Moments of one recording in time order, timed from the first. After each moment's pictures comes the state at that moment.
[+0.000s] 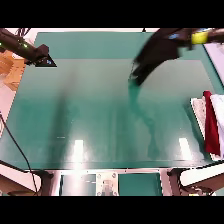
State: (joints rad) left arm 0.13 -1.73 2.04 0.99 -1.64 -1.41; right arm -0.31 -1.67 2.02 -0.54 1.41 1.51
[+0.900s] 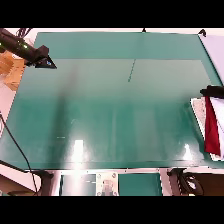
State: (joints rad) left arm 0.13 -1.73 2.04 0.99 -1.67 -1.41; right arm -1.22 -1.56 2.03 -0.87 1.75 1.72
